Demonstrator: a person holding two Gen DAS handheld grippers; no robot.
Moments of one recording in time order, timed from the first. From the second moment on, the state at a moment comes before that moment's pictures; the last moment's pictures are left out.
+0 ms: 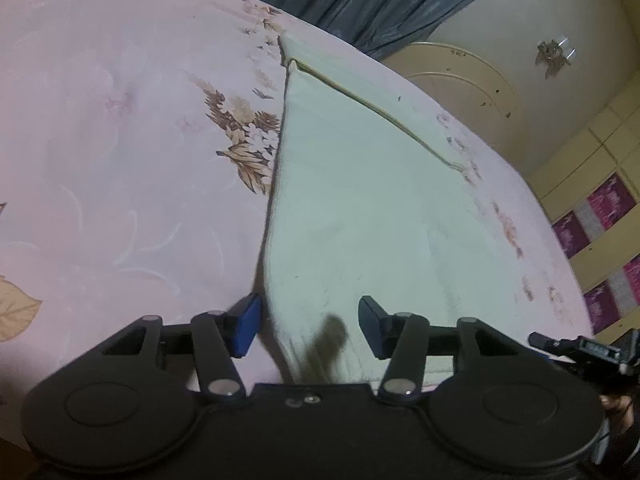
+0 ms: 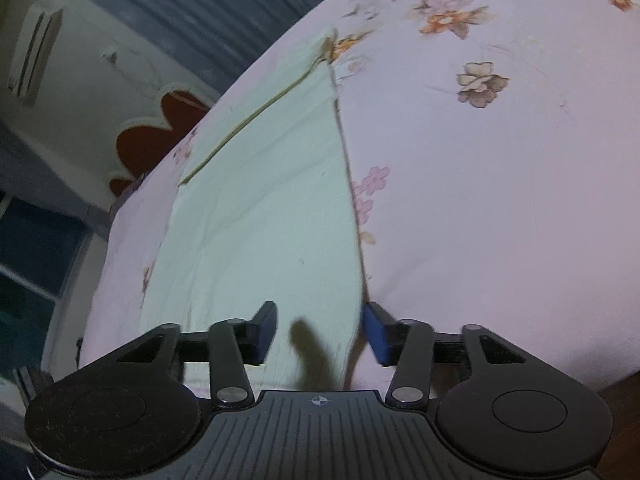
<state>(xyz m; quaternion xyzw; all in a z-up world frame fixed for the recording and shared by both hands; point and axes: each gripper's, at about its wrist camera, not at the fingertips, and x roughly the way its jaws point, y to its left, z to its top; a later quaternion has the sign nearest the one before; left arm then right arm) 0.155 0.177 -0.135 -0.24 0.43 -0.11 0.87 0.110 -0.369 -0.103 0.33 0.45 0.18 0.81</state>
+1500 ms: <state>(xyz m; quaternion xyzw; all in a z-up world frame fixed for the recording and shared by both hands) 0.339 0.166 -0.024 -0.26 0.23 -0.14 0.93 0.305 -0.351 0.041 0.28 0.29 0.21 0.89</state>
